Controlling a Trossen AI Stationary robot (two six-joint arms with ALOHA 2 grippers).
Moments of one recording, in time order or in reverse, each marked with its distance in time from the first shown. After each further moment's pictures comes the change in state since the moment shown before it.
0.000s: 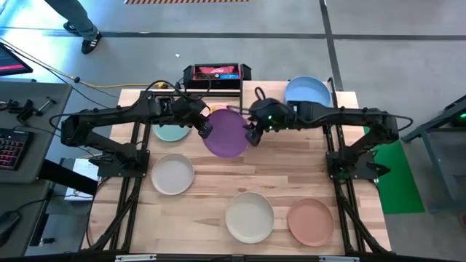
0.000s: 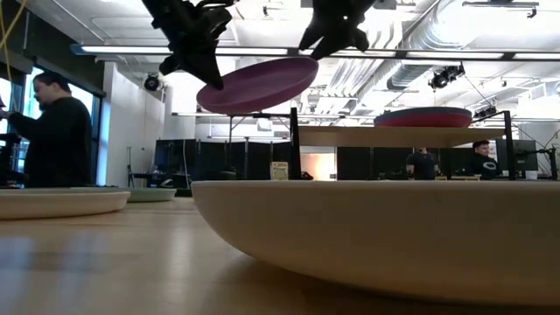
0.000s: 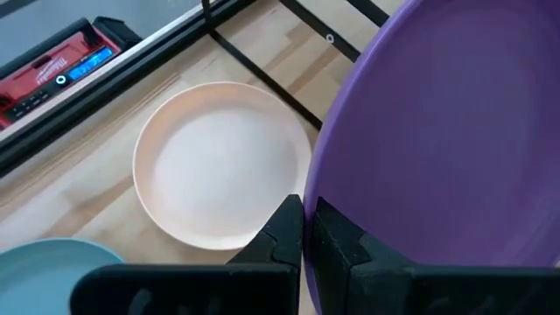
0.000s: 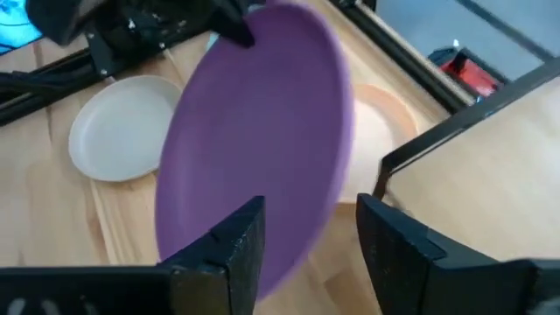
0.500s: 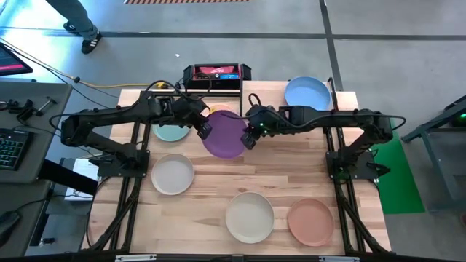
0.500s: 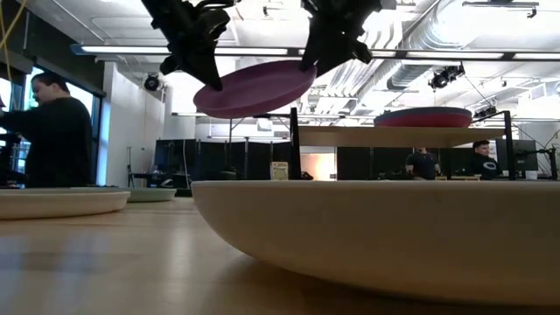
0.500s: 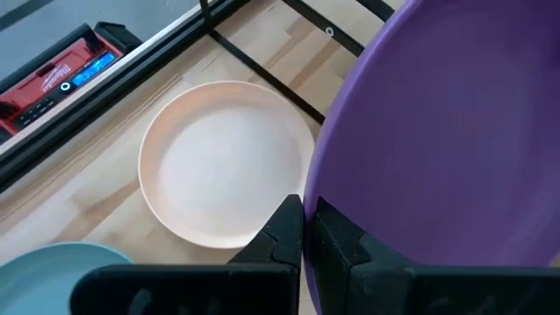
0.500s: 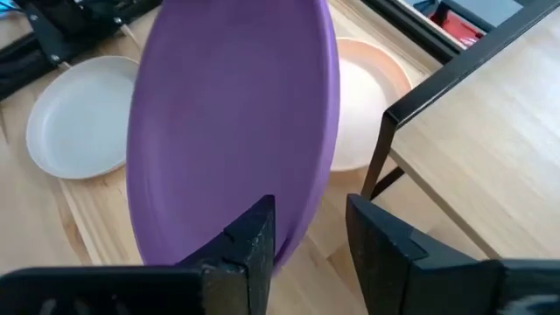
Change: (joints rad) left arm 0.000 0.000 0.000 -0.010 0.000 0.040; right arm 0.029 0.068 0.000 -0.043 0.049 0.133
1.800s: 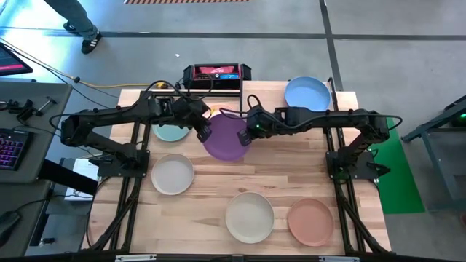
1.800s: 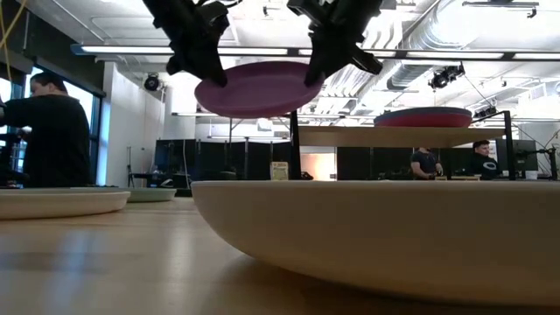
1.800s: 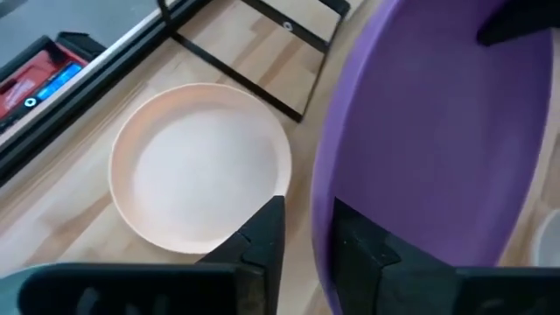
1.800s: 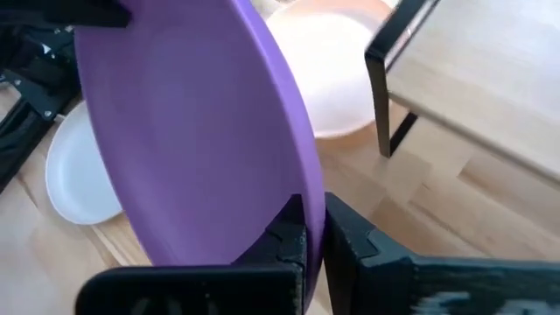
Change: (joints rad) left arm 0.001 0.000 0.000 0.018 0.079 0.073; right arm -0.002 0.033 0.000 -0.034 -0.030 0.341
